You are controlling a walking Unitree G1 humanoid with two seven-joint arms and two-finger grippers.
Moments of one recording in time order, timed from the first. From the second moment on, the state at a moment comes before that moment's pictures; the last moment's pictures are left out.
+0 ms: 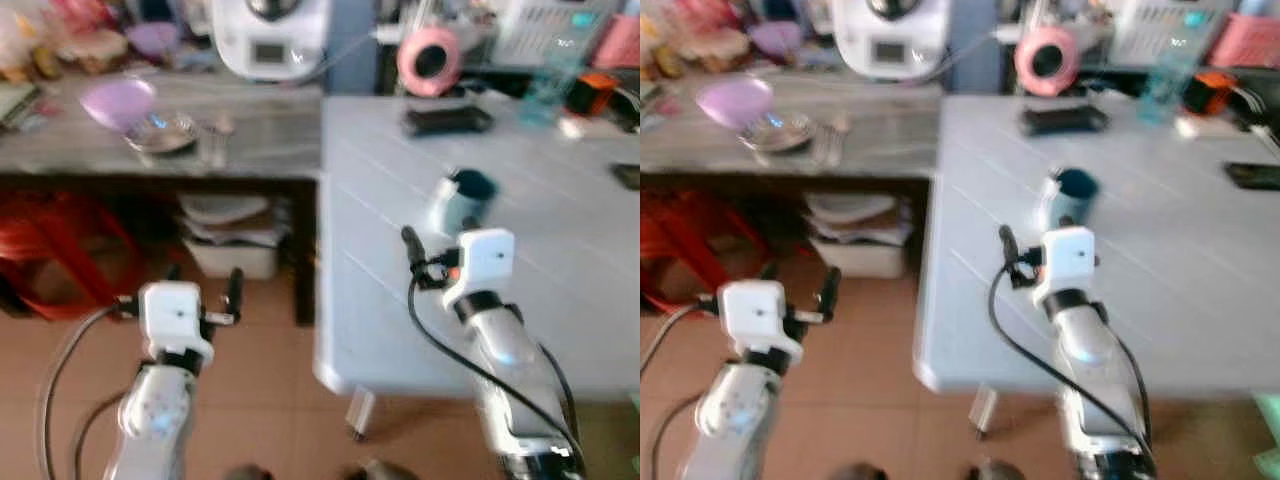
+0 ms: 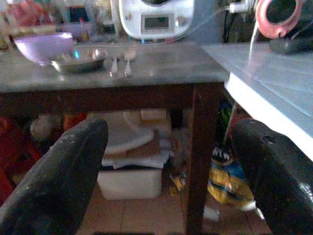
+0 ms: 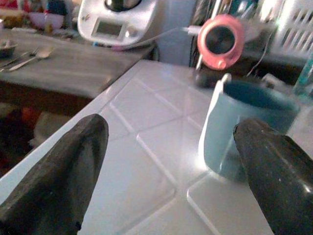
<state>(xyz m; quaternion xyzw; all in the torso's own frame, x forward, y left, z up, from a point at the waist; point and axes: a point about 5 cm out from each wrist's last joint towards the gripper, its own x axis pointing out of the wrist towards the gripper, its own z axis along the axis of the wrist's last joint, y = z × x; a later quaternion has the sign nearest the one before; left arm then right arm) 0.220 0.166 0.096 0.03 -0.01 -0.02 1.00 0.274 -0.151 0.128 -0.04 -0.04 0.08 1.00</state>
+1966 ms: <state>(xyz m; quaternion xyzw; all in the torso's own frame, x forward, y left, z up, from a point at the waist) 0.221 0.159 0.100 0.02 -0.01 -0.03 1.00 0.358 -0.138 0.149 -0.04 -0.04 0.06 1.00</state>
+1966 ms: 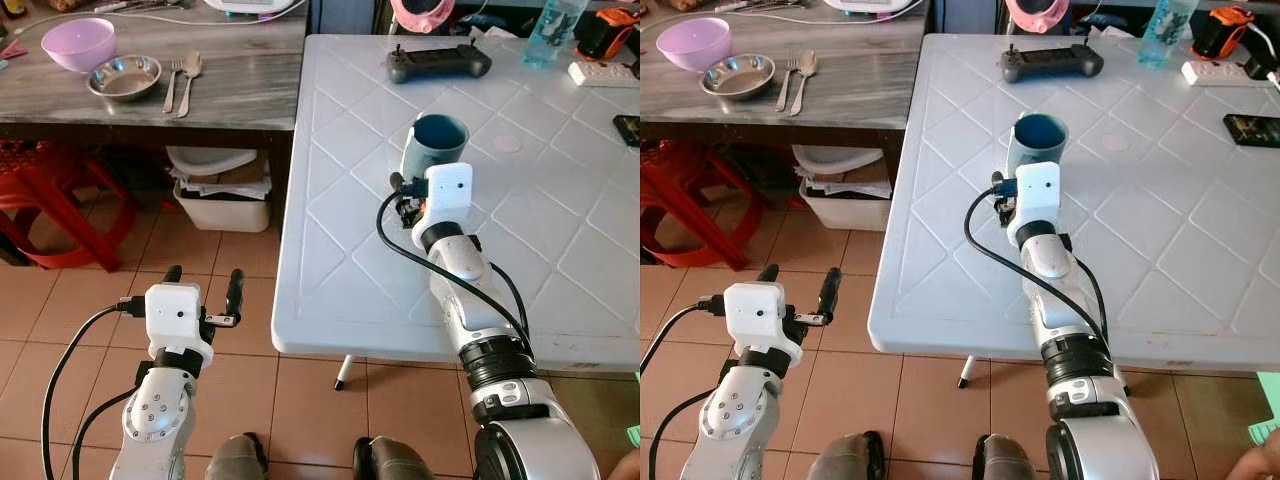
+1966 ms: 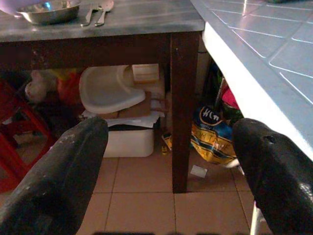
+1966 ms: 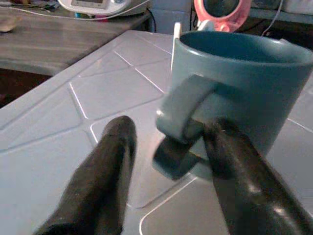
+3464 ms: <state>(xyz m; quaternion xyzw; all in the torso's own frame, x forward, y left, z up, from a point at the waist) 0.224 0.161 0.104 0.03 -0.01 -0.03 1.00 0.338 -0.138 0.152 -0.01 -0.07 0.09 0.99</state>
